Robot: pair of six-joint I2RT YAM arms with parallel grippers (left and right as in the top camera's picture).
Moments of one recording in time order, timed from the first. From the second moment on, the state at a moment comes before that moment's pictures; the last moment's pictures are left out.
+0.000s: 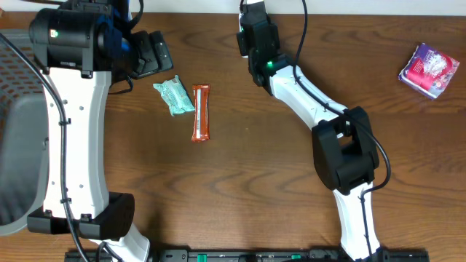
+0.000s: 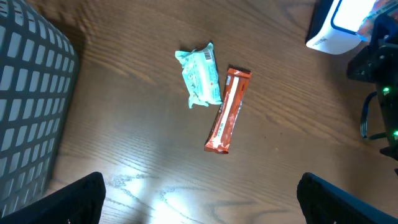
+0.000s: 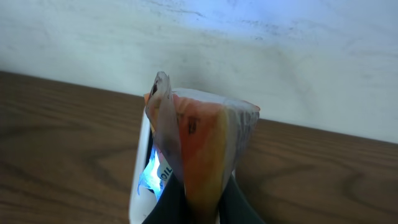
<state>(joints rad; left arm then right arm) -0.13 1.81 2.37 -1.70 -0.04 -0.43 0.47 2.28 1.82 -0.02 0.41 0.03</state>
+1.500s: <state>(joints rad) -0.13 1.81 2.37 -1.70 -0.04 -0.43 -0.46 2.16 1.80 -0.88 0.23 0.22</state>
